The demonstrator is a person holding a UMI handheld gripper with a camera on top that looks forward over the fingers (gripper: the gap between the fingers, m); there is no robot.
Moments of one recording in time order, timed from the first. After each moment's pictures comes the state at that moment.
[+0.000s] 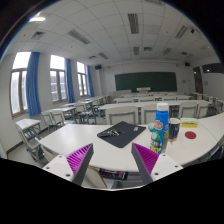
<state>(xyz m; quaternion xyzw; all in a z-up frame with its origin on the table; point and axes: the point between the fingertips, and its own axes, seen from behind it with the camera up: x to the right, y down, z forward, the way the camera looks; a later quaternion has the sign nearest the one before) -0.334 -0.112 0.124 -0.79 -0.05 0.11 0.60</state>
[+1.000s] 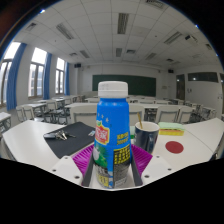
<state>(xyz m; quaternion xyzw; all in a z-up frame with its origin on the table) -0.176 0.052 0.059 -0.79 0.01 -0.02 0.62</state>
